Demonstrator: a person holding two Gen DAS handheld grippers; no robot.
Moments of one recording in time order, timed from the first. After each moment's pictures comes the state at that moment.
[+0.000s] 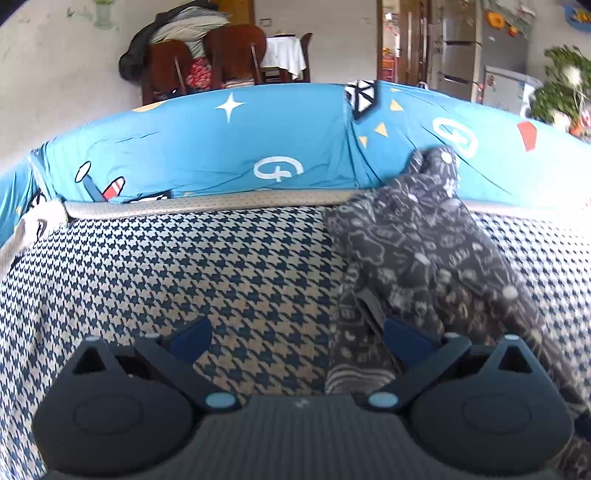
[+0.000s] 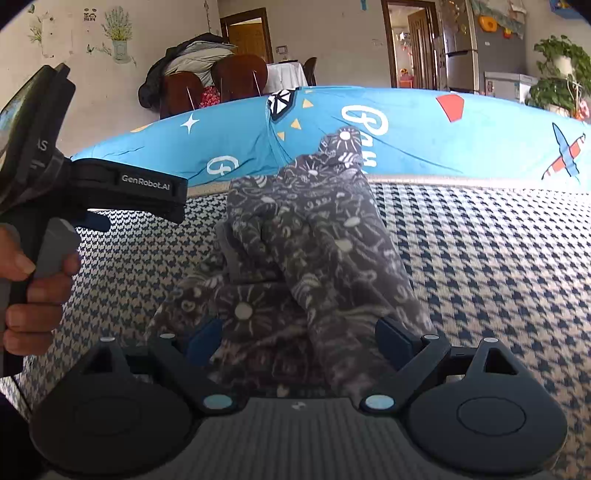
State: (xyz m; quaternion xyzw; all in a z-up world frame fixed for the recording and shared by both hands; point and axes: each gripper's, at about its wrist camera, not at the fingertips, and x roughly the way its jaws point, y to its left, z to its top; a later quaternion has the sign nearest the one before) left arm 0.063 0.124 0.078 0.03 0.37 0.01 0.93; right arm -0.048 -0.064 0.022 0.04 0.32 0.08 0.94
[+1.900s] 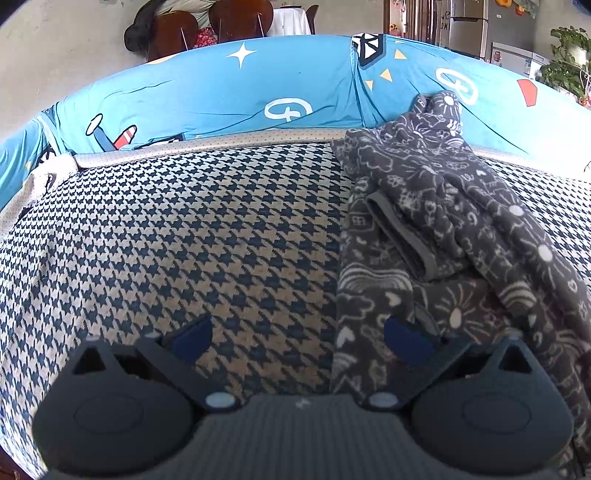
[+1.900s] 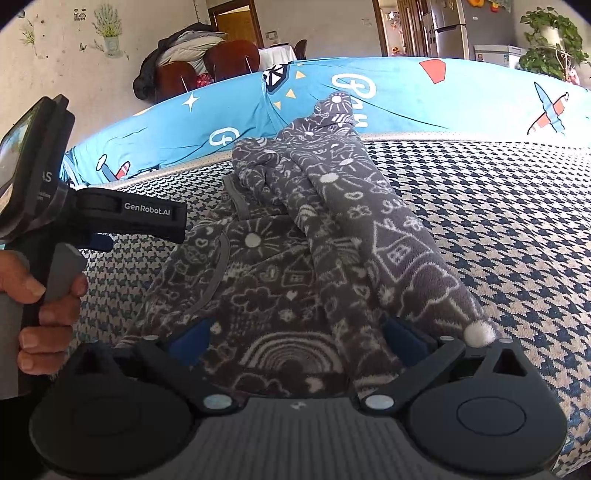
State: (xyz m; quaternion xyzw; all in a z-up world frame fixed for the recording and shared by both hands) left arm 0.013 0.137 0.036 0.01 0.41 0.03 0.91; right arm -0.092 -0.065 0.003 0.06 0.34 0.08 0.94
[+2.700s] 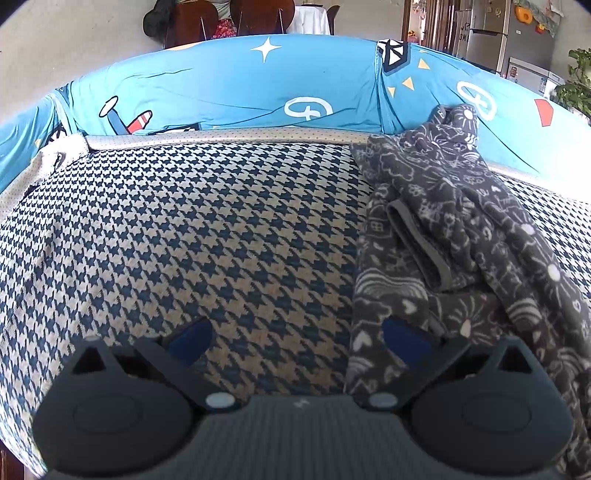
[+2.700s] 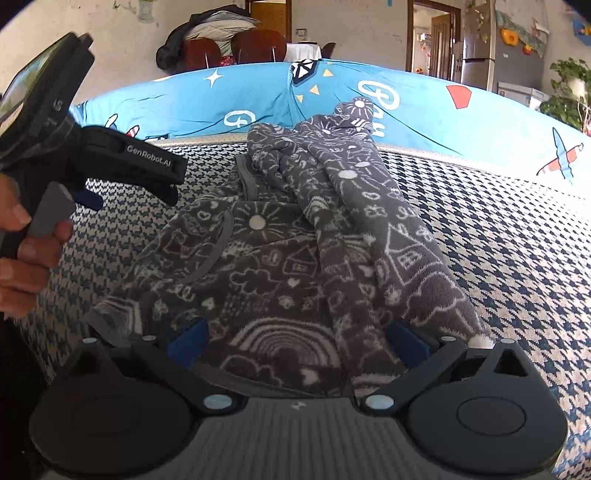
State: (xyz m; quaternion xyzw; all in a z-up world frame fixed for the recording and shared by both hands) left arm 0.013 0.151 0.037 -0.02 0.41 0.04 0.91; right arm -0.096 -0.045 -0.006 -0.05 0.33 0.08 0.94
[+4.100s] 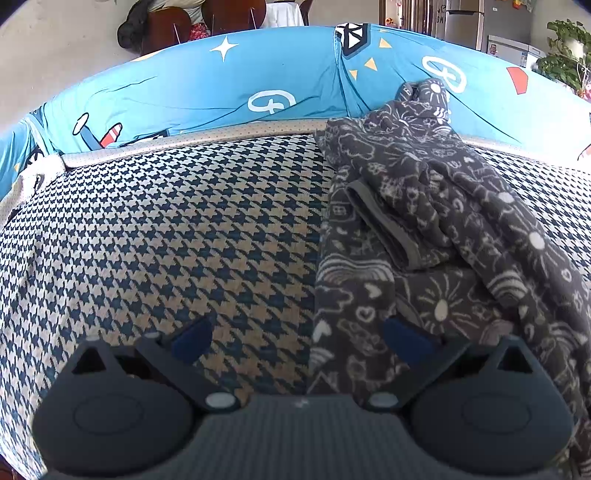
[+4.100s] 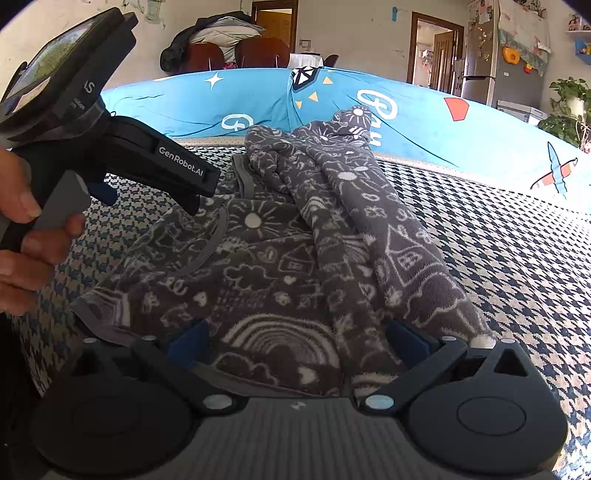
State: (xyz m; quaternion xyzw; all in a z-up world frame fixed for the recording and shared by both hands) left arm 0.015 0.123 0.025 0.02 0.42 0.01 0.91; right arm -0.098 -0.044 -0.016 -0.06 0.31 0.07 0.95
